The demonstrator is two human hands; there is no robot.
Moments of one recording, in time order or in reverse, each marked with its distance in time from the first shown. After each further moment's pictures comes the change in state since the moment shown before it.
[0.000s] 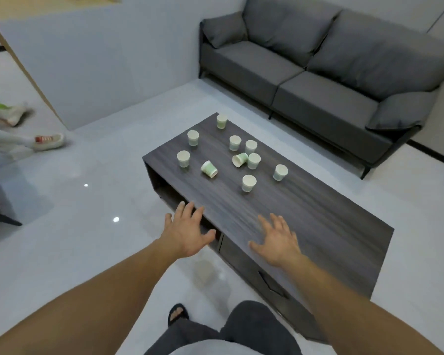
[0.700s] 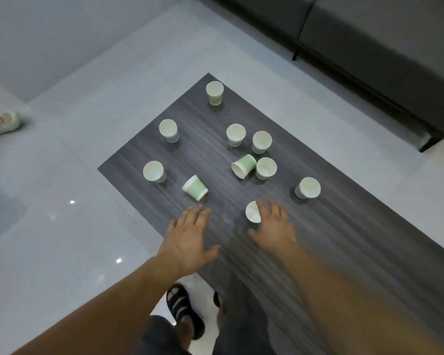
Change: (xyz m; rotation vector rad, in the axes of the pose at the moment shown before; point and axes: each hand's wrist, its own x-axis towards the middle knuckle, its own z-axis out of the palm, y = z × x) left_hand 0.340 0.021 0.011 -0.017 -0.252 0.028; right_hand 0.391 0.030 -0.016 0.059 -0.173 0.030
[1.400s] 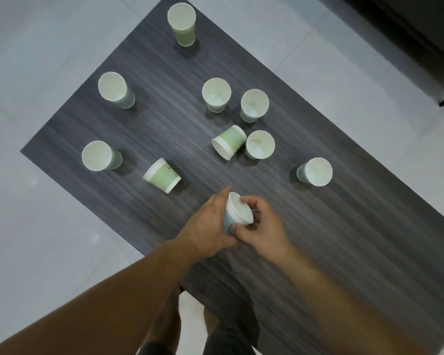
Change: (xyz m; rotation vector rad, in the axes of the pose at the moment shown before) left_hand 0.147 0.036 0.072 -0.528 -0.236 0.049; right_hand 0.053 0.025 0.034 1.012 -0.028 -0.057
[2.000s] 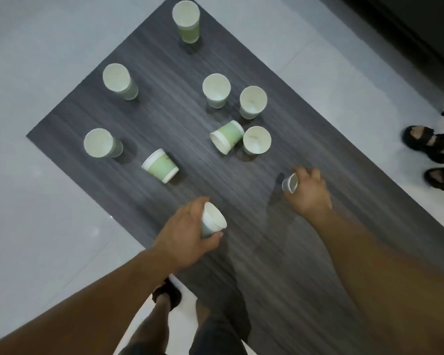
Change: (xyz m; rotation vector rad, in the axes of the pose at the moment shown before) left_hand -0.042 -0.020 0.016 0.136 0.233 -0.020; right_hand 0.066 0.033 -0.108 -0.886 0.195 0.178
